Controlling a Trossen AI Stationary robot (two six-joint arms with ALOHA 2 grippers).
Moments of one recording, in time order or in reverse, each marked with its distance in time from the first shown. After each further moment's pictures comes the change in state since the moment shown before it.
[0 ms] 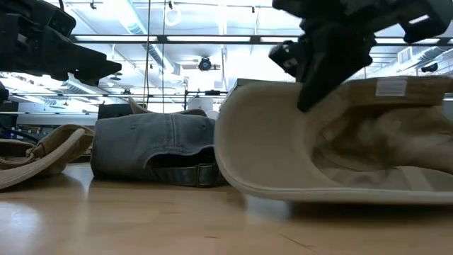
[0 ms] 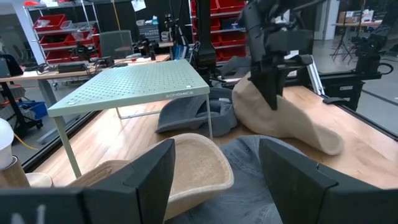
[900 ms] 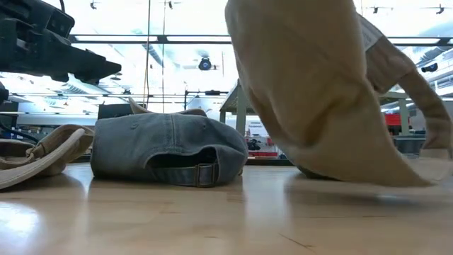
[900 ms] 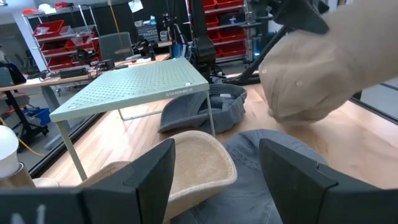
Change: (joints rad) left arm 0.000 0.000 0.000 -0.014 0.001 0.058; right arm 0.072 -0.214 -0.134 0.489 -0.008 -0.327
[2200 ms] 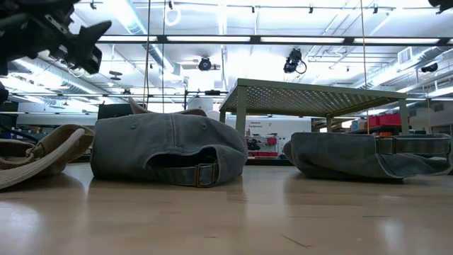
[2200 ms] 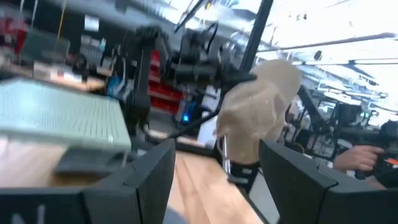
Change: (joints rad) left arm -0.007 0.031 0.000 0.329 0.200 -0.466; right arm 0.022 -0.245 -0.438 0.939 -0.498 -0.009
